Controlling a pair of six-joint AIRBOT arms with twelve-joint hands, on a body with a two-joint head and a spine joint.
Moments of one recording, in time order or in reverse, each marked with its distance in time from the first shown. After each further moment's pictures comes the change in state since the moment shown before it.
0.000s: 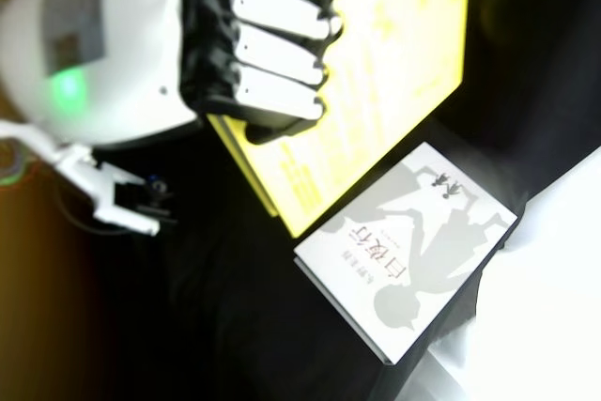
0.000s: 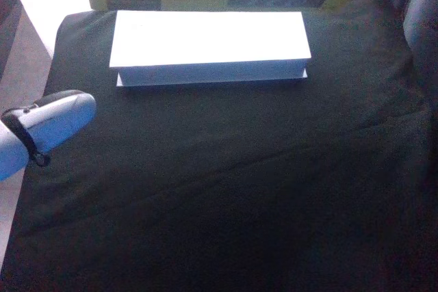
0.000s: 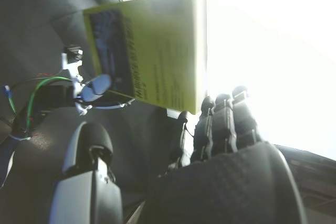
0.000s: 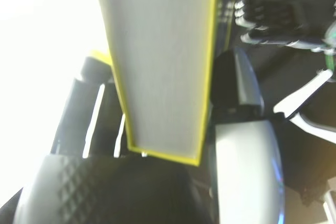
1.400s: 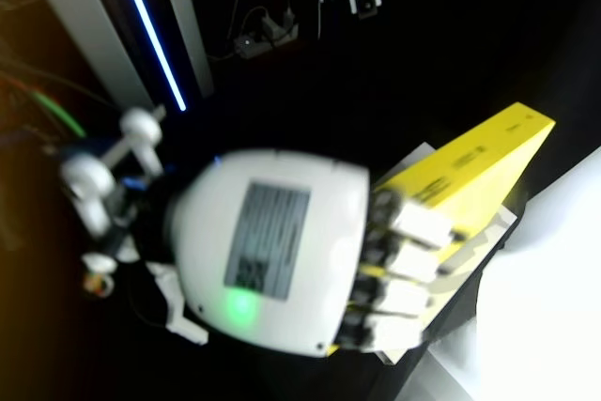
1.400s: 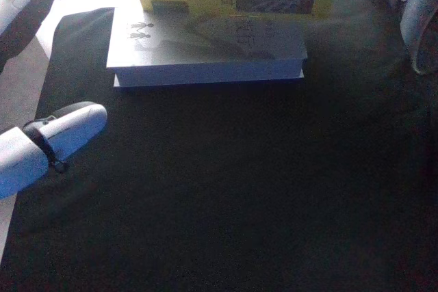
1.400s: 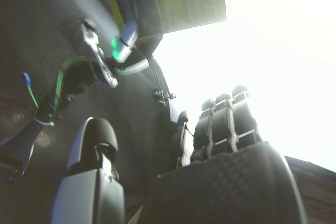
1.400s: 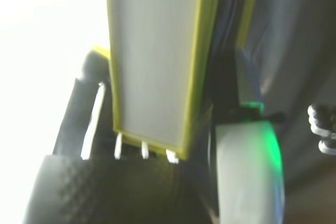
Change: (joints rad) left arm 0.004 -0.086 0.070 0.027 0.011 0.000; right arm -0.069 -0.319 0.336 0.112 -0.297 -0.166
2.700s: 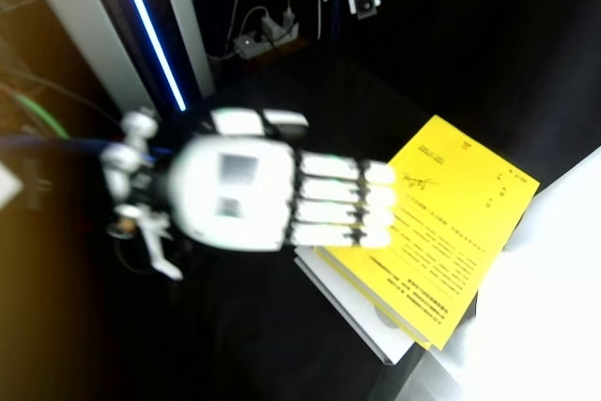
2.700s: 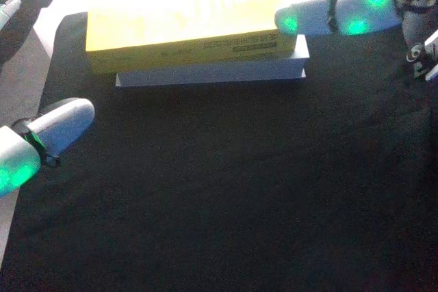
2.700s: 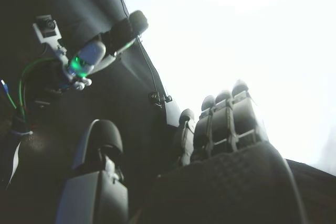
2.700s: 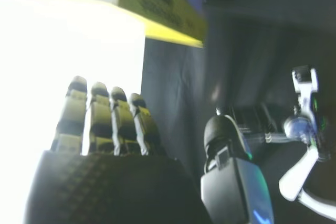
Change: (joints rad) left arm 0.021 0.000 -0.010 -0.058 -0.001 0.000; right arm -0.109 0.253 -0.358 -0.269 0.159 0.278
